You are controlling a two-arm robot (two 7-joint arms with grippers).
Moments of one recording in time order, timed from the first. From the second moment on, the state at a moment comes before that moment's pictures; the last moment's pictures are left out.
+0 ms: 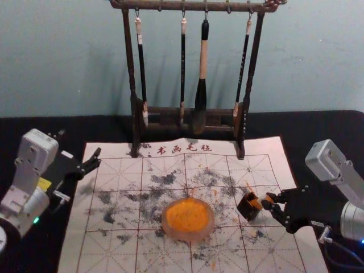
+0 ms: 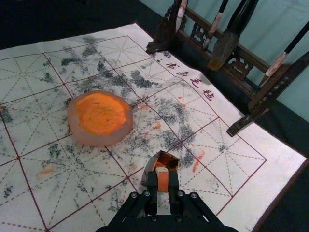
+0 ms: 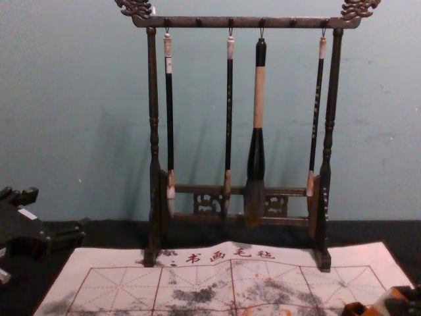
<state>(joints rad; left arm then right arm) -0.20 0.60 0.45 -1.41 -0.25 -0.12 0.03 0.13 0.72 -0.38 -1.69 0.29 0.30 0.55</state>
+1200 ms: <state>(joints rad) -0.20 0.60 0.45 -1.41 -0.25 -0.12 0.03 0.16 0.70 -0.42 -1.64 0.29 0.30 0.55</state>
